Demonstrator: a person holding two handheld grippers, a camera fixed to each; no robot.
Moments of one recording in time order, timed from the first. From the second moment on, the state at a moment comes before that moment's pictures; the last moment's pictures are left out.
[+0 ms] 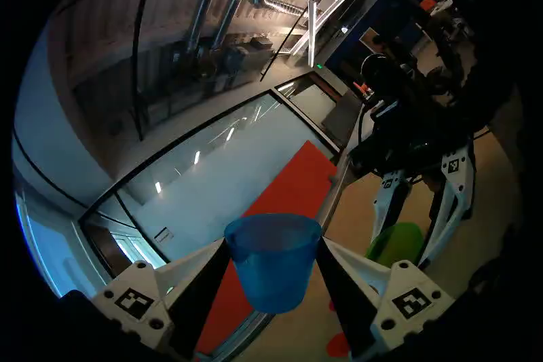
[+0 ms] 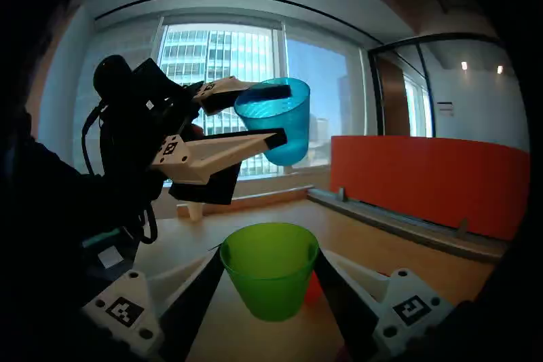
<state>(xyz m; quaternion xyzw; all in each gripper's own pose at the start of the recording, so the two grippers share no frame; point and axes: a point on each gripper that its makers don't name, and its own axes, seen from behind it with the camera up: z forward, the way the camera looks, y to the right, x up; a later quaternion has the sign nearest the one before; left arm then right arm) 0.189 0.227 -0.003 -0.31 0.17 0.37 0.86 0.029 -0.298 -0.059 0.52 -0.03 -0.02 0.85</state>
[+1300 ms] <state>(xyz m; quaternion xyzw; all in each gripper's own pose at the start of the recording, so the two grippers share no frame) 0.194 0.241 0.002 -0.28 0.20 0.47 0.81 0.034 -0.304 -0.057 0.52 -0.02 -0.02 0.85</state>
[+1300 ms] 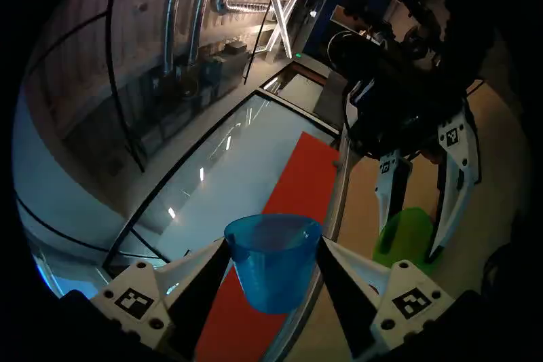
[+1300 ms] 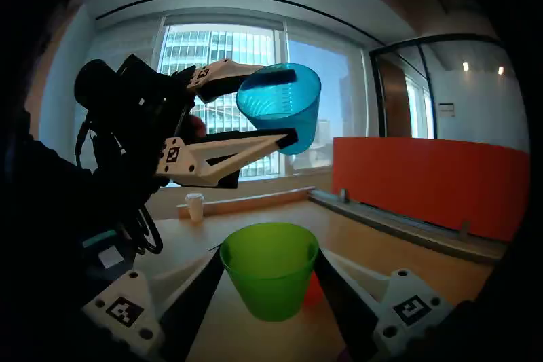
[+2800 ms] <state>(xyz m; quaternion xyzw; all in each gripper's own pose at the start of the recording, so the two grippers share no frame) 0.202 0.243 -0.001 -0.25 0.23 0.54 0.77 0.035 -0.300 -0.053 0.52 -0.02 -0.03 0.86</state>
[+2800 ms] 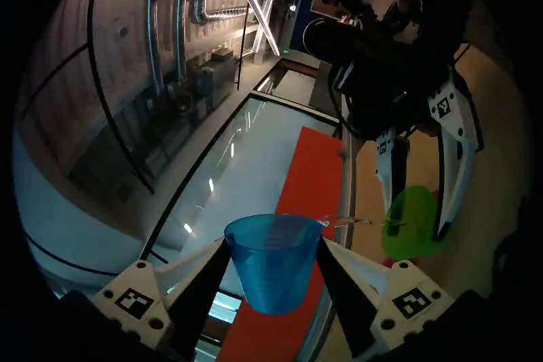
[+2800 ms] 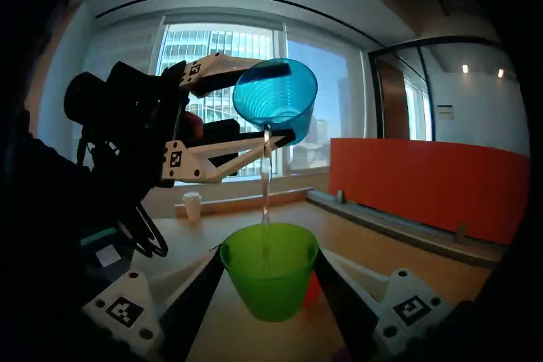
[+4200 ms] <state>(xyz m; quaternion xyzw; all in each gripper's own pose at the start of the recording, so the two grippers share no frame) 0.220 0.248 -0.009 -0.23 0.26 0.60 0.72 0.039 -0.297 -0.047 0.51 -0.02 -0.03 0.86</state>
